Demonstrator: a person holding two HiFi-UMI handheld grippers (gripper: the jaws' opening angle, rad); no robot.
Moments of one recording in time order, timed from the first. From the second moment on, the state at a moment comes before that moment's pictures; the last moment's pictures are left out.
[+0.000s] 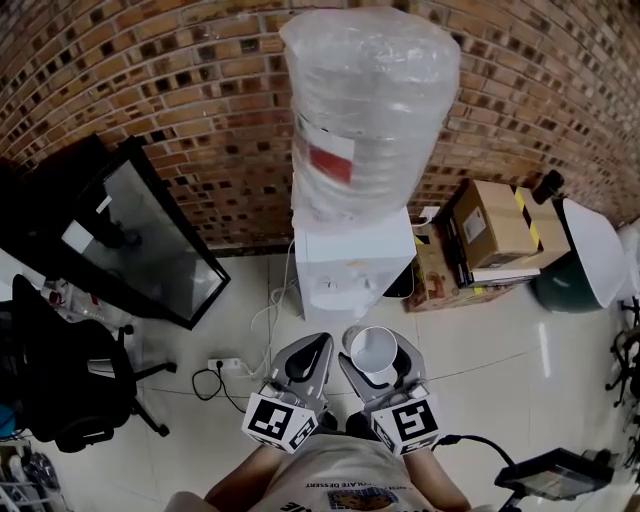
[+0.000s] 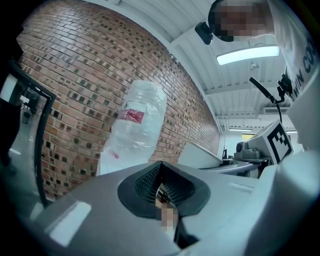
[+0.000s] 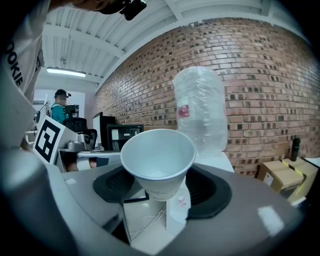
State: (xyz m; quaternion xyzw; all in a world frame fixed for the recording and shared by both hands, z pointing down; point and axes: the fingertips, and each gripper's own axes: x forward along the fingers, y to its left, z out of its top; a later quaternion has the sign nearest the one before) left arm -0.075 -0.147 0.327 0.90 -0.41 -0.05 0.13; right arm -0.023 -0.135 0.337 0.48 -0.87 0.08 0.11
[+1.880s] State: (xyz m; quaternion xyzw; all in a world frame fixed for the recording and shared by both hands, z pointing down) left arm -0.028 -0.237 0.588 0.88 -0.45 -0.02 0.16; right arm 0.020 -0.266 0.656 0.50 -0.84 0.07 0.18
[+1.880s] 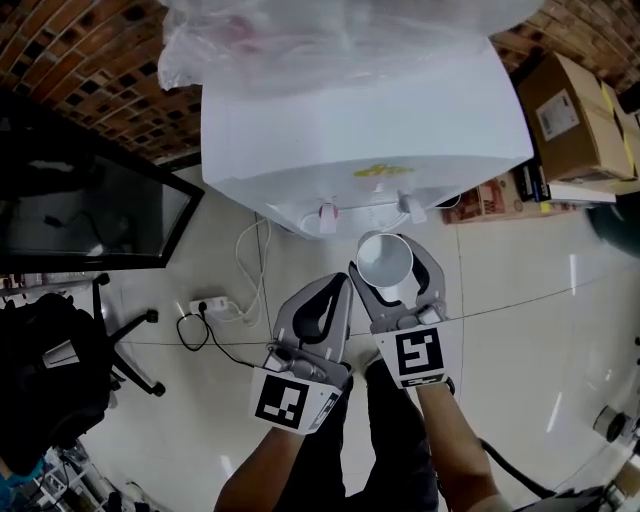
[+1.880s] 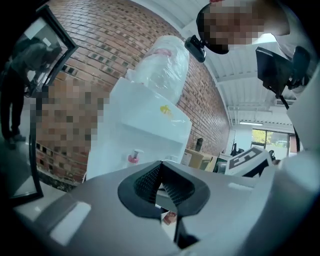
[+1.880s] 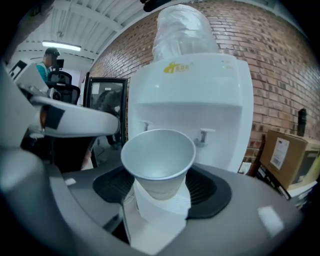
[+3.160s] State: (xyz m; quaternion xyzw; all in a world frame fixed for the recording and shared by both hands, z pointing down) left arm -0.029 -0.224 0.659 0.88 -0.43 0.01 0.20; right arm 0.062 -0.331 0.799 0.54 -0.81 0.16 0.19
